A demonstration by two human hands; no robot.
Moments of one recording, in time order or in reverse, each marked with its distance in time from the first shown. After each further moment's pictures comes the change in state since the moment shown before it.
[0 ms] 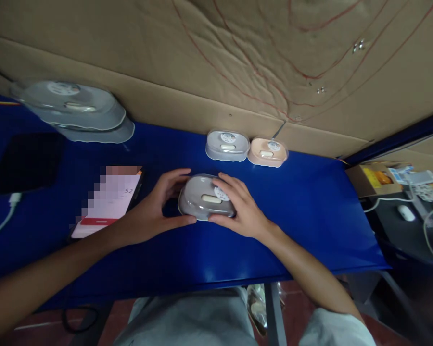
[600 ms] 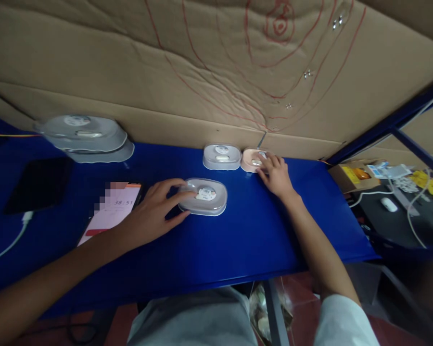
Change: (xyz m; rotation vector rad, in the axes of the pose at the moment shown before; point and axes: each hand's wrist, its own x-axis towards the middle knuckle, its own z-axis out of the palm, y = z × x) left_hand 0.007 0.010 -0.006 0.859 0.030 0.391; right_hand -0.010 0.131 -0.094 -0.734 0.138 0.339
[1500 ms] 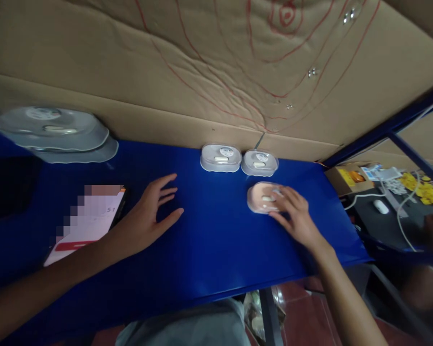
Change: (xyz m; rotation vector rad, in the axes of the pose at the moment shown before) left_hand 0.005 0.004 0.010 -0.537 0.059 -0.330; right_hand -0.124 0.008 -0.054 0.135 -0.093 -0.098
